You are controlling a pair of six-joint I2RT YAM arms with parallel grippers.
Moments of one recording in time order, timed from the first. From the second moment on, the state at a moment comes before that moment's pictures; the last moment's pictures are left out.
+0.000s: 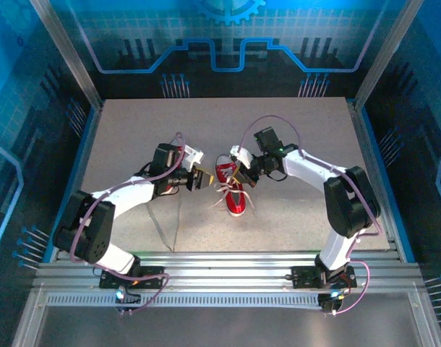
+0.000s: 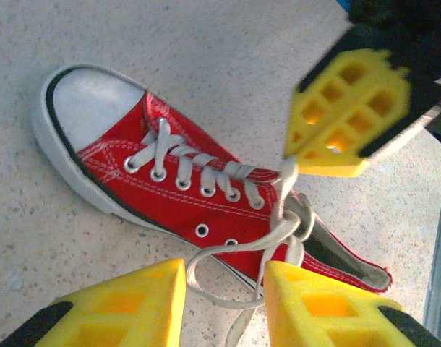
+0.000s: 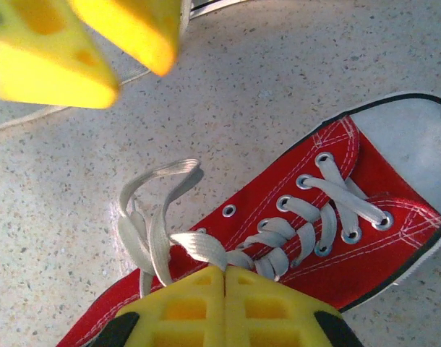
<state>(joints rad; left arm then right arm) -0.32 1.49 0.74 0.08 0.66 -0.07 0.45 1.76 1.19 -0.48 -0.62 -0.51</state>
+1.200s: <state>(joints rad) -0.72 1.65 0.82 0.08 0.15 0.81 0.42 1.84 1.26 -0.58 -0.74 -0.40</state>
